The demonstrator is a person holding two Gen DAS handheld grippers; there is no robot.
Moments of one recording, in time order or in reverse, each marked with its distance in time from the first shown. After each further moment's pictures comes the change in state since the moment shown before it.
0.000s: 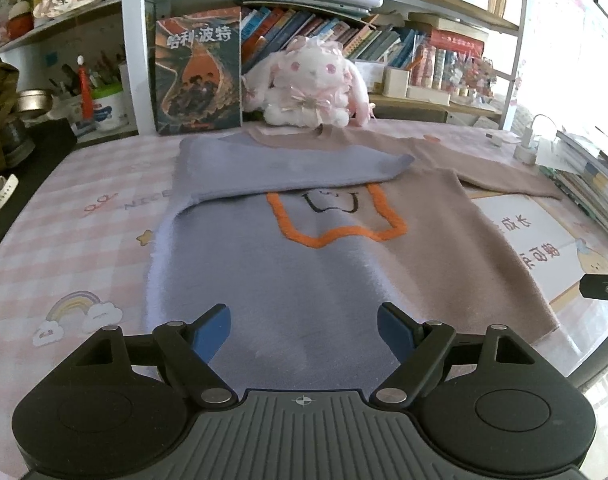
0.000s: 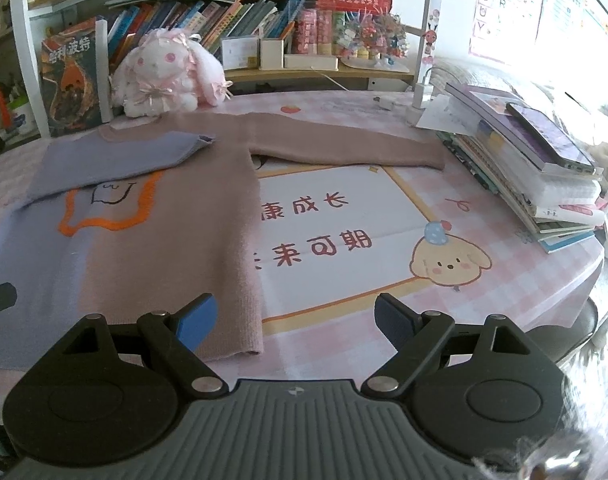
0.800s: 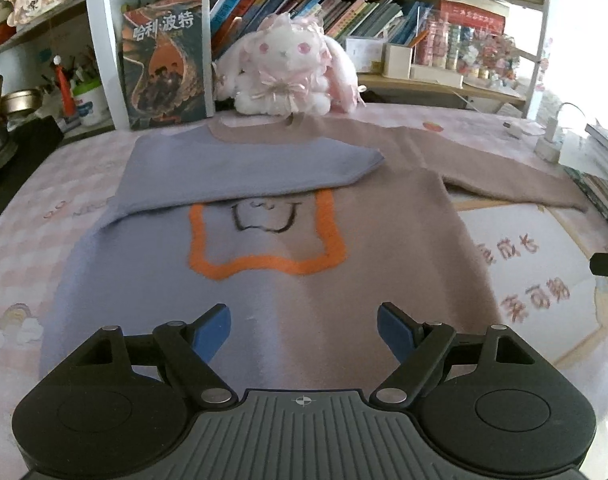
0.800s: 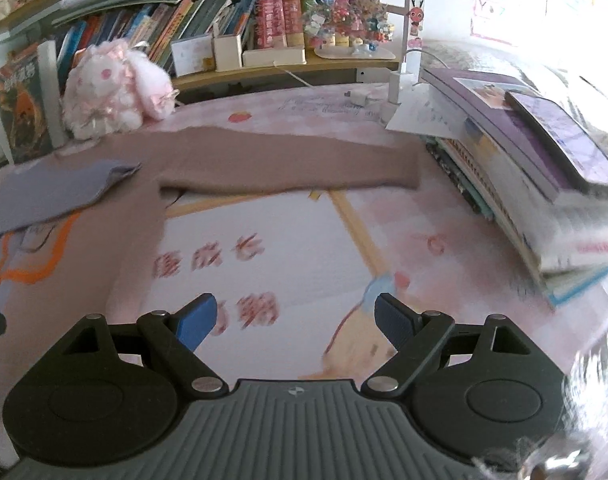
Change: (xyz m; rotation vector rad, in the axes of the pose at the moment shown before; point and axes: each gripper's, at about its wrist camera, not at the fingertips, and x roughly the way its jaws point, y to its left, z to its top) left arm 0.063 -0.103 0.044 -0.048 0.075 0.121; right arm 0.087 -0.116 0.060 0.025 0.027 0.072
